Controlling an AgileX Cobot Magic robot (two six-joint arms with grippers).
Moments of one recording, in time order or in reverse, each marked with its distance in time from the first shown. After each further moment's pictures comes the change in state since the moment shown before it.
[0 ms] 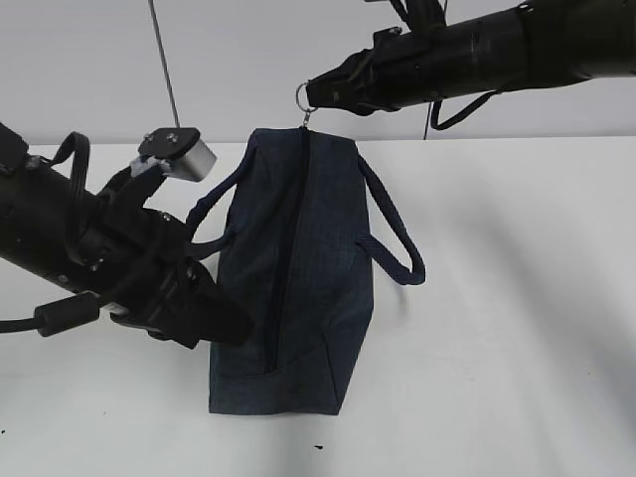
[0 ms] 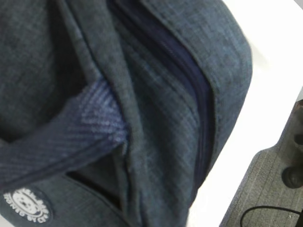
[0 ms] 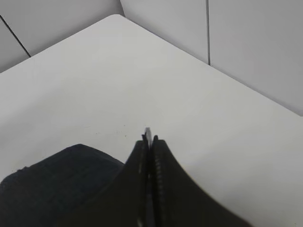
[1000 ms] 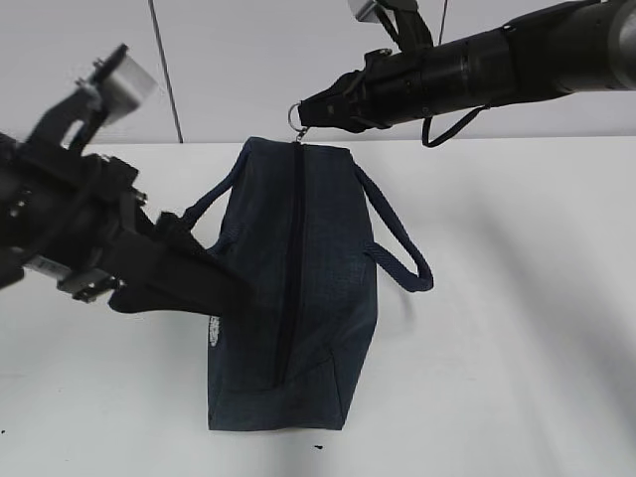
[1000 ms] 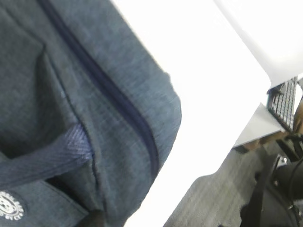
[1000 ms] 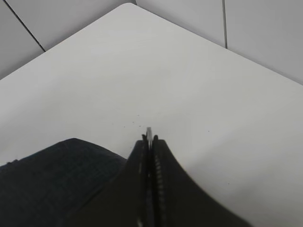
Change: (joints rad) left arm 0.046 -0.199 0.001 -0.049 0.124 -0.171; right arm -0.002 0.058 -0.030 -0.018 0.073 0.063
